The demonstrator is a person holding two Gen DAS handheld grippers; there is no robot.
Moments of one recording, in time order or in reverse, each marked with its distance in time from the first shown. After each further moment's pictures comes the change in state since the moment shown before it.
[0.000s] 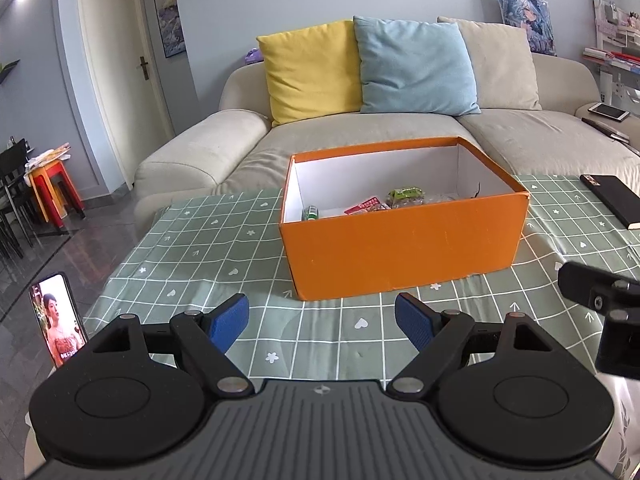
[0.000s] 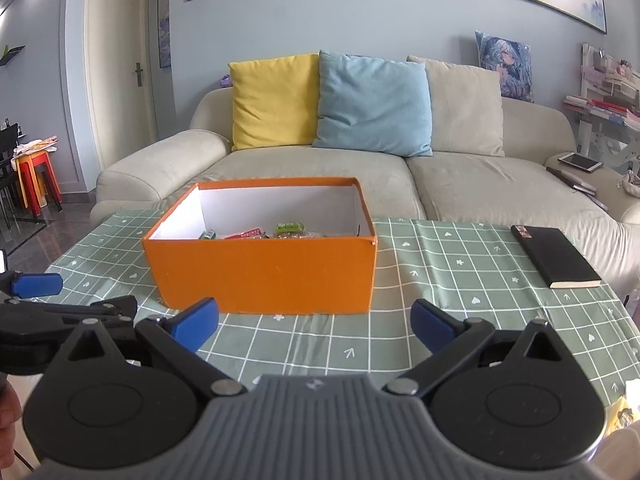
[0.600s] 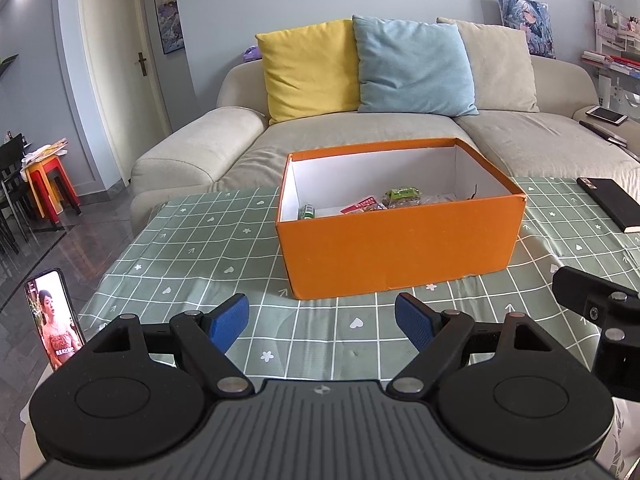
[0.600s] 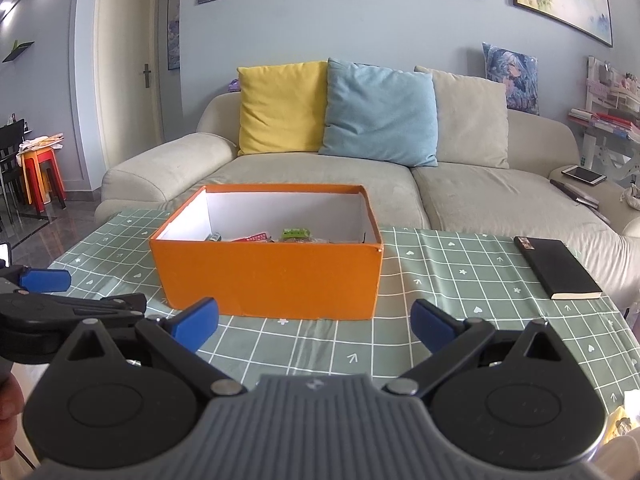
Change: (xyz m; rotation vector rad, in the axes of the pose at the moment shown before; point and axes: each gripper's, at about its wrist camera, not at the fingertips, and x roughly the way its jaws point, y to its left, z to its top) left arm -0.001 -0.002 0.001 -0.008 0.005 -0.012; right arm -0.005 0.002 0.000 -0.033 -0.028 0.009
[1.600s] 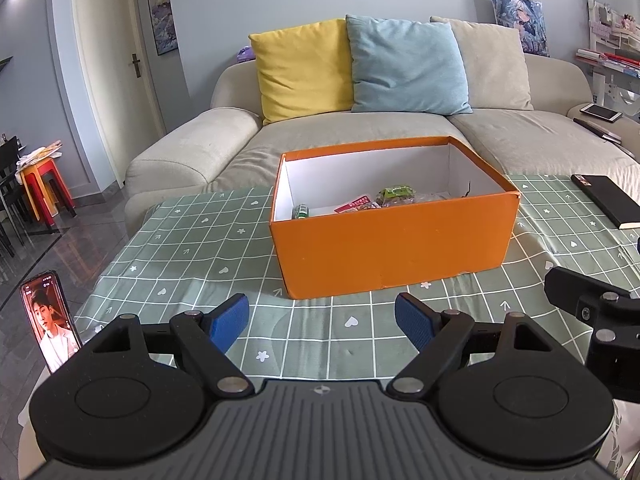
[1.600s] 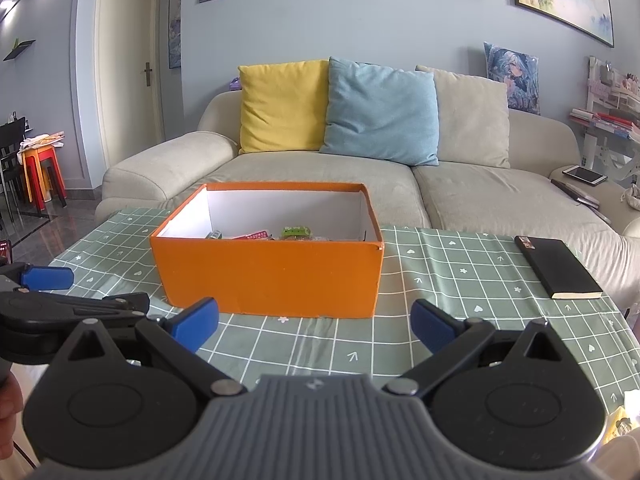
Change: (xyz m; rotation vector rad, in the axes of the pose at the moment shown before) left arm -0.001 -0.002 0.000 0.009 0.005 -0.015; right arm -0.001 -0.001 -0.001 -0.006 0.003 0.003
